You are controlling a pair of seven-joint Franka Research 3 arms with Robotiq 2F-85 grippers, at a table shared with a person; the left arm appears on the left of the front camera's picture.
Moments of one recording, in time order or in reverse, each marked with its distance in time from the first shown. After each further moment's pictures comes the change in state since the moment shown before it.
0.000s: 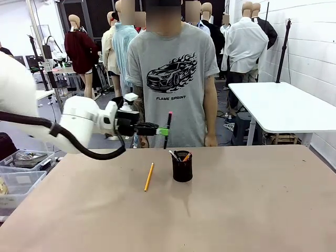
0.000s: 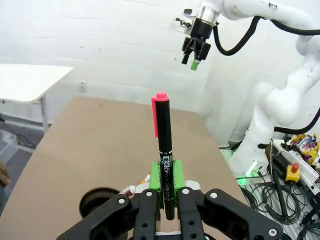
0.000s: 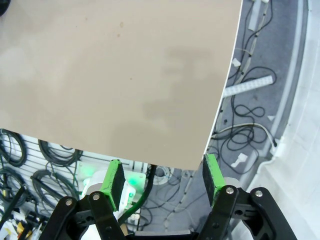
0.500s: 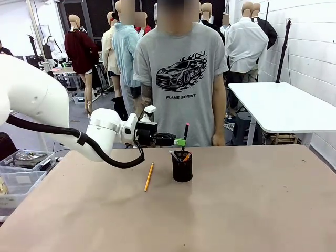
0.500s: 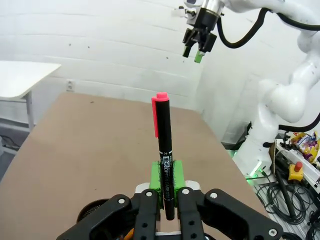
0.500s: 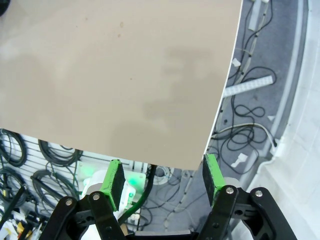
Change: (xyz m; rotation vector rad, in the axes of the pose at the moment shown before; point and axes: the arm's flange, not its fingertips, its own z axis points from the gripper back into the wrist) left arm -0.040 0.045 -0.057 -0.066 -0.007 0.025; right arm 0.000 0.000 0.000 0.000 0.000 0.000
